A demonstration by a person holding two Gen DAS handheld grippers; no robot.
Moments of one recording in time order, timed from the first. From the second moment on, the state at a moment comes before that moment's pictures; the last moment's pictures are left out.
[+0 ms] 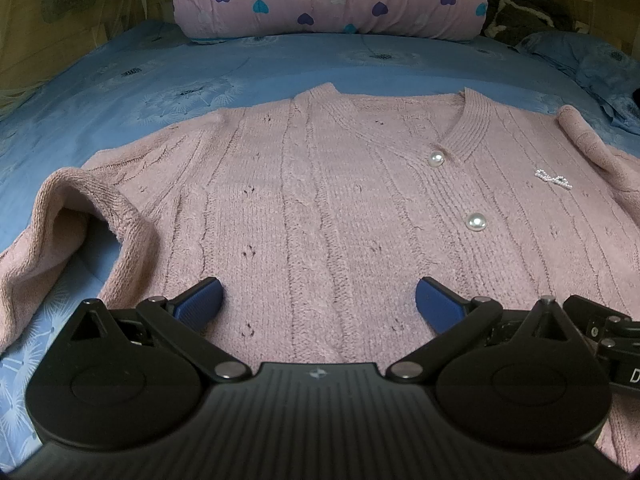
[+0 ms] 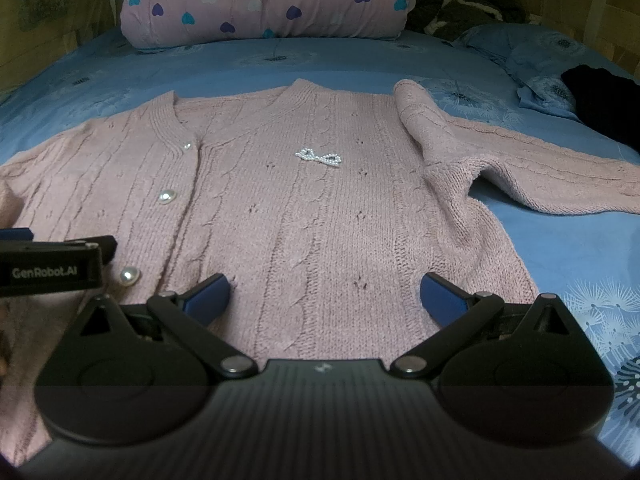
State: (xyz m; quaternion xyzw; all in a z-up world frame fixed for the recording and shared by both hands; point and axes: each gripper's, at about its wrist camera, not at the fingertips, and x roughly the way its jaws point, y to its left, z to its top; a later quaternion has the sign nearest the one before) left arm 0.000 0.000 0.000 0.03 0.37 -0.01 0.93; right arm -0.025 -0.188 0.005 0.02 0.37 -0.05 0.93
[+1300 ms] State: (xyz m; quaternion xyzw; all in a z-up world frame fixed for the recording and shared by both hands) left arm 0.021 -0.002 0.024 0.04 0.42 -0.04 0.90; right arm -0.025 -0.199 0.015 0.03 0.38 -0.04 0.92
